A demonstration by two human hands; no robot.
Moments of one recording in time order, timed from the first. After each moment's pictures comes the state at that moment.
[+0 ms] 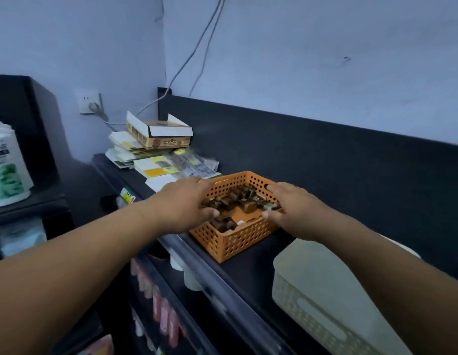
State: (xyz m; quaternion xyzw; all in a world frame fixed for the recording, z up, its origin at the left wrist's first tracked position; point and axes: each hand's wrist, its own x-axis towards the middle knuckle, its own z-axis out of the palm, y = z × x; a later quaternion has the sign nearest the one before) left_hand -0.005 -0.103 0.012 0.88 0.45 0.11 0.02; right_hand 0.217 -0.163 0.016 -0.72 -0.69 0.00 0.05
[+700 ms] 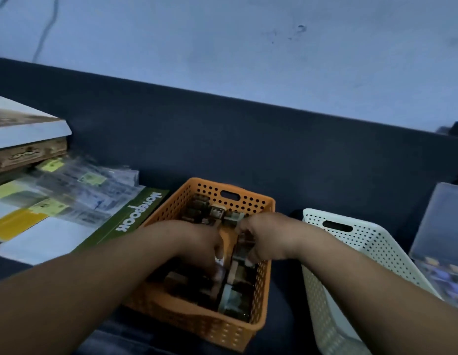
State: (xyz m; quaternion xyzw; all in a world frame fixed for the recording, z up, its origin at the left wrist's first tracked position) left_hand 0.104 0.078 -0.033 0.92 0.19 -0.28 0.21; right_hand 0.201 -0.048 -0.012 -0.84 -0.53 0.13 -0.08
